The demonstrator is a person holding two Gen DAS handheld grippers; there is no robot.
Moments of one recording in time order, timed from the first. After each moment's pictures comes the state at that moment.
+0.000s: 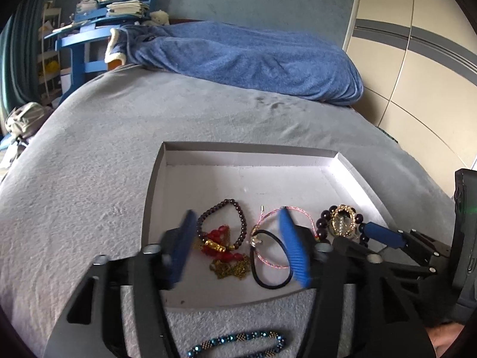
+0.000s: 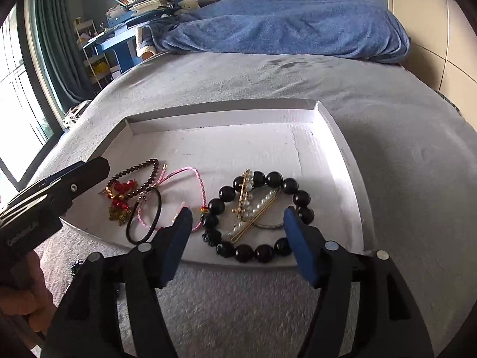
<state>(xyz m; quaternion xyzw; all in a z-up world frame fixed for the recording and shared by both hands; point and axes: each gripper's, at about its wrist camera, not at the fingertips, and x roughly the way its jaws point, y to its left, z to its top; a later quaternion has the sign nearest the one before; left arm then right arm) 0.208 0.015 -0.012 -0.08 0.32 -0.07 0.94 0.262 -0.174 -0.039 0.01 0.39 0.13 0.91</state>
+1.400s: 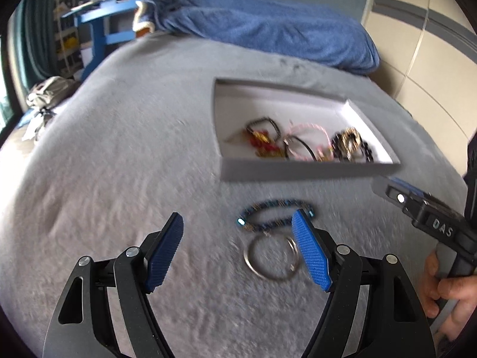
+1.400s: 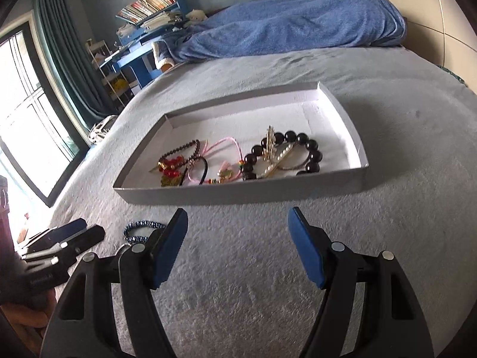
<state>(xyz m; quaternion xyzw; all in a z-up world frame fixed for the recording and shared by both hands) 0.112 0.045 -0.021 -0.06 0.42 -0.03 0.91 0.191 -0.186 -0.030 0.08 0.38 0.17 0.90</state>
